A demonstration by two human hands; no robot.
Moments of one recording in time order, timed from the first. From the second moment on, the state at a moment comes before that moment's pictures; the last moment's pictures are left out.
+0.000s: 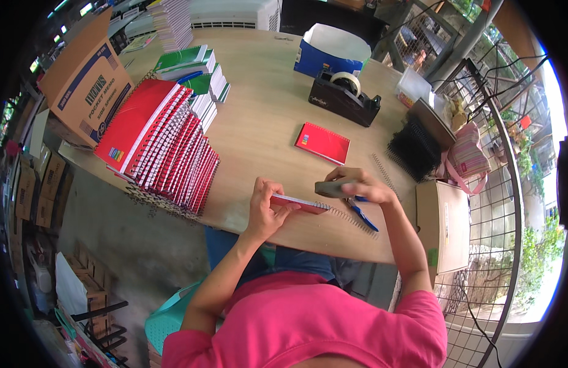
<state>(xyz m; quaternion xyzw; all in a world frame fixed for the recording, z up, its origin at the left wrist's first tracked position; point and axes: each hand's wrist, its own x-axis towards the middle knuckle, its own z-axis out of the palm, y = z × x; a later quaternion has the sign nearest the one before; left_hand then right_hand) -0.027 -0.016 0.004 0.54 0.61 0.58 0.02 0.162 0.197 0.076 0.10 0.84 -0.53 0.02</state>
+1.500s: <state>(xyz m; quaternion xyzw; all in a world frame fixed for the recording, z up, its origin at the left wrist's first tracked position) -0.060 -0.005 -0.007 0.37 0.45 0.72 0.38 0.124 0.171 0.077 0.14 0.91 -0.37 -0.11</state>
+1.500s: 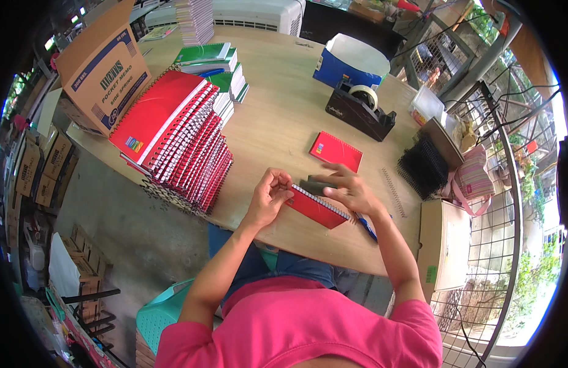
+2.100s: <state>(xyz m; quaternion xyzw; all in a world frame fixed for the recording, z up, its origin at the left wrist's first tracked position) -0.040 -0.027 0.059 0.30 0.47 0.73 0.39 0.154 0.126 0.159 0.07 0.95 0.05 -0.29</state>
